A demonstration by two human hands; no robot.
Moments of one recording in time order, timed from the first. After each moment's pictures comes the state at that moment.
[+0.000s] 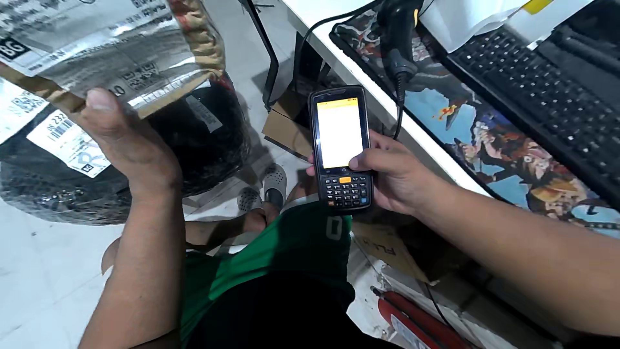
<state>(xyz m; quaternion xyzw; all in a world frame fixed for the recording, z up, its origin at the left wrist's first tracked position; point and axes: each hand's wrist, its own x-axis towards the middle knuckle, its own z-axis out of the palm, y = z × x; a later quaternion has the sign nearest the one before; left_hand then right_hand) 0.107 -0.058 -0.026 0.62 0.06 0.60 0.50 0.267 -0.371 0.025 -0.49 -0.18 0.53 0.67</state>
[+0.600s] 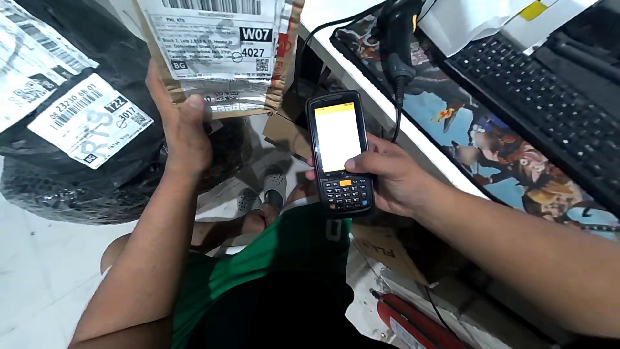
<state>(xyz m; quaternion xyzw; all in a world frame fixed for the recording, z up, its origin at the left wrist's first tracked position) 0.137 -0.070 -0.042 0.72 0.06 0.46 0.51 0.268 -0.372 0.023 -0.49 -0.20 0.54 0.66</state>
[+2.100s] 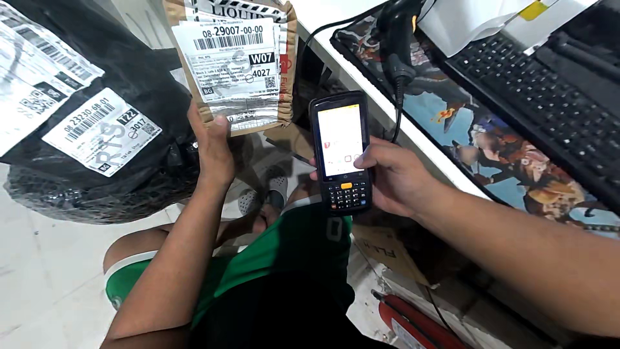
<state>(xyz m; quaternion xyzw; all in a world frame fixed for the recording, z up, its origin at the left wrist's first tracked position) 0.142 -0.102 -0.083 0.66 0.13 0.44 0.59 0.270 -0.373 0.018 -0.49 -0.17 0.54 0.67</state>
